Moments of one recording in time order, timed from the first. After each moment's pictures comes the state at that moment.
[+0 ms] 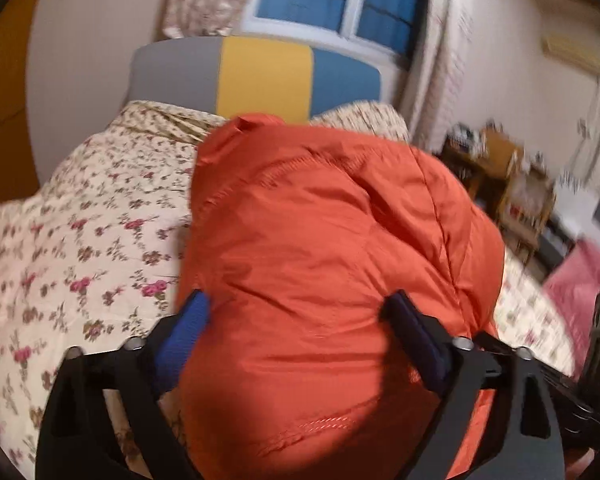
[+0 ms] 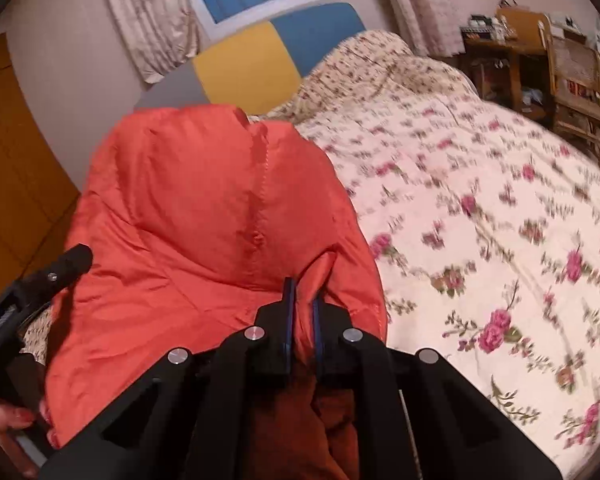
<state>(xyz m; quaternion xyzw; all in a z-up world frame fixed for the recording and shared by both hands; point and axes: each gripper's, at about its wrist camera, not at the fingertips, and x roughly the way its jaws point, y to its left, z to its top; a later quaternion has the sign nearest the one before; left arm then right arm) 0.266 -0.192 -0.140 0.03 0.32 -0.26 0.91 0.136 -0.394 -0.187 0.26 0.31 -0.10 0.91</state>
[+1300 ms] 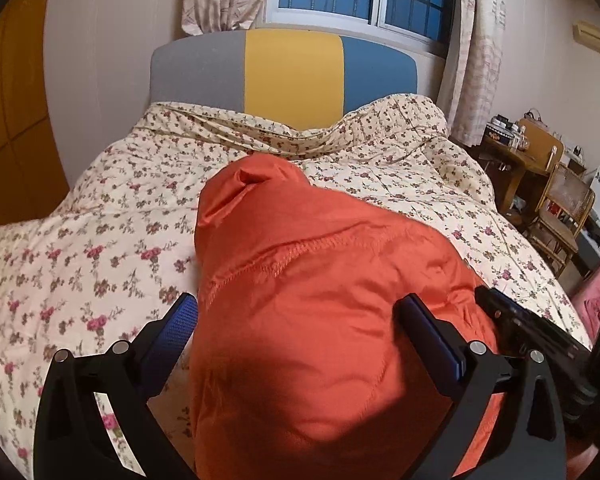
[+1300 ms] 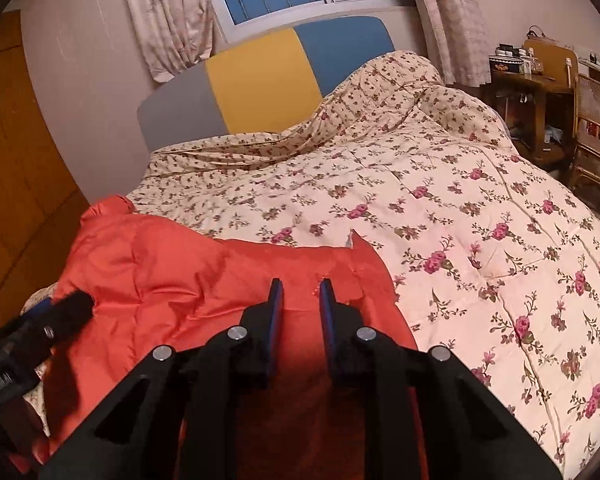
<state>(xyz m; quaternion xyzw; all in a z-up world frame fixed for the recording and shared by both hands) 0.323 -0.215 -0.115 0.03 0.33 -0.19 0.92 0.239 -0.411 -0.149 0.19 0.30 -0.09 0.93</state>
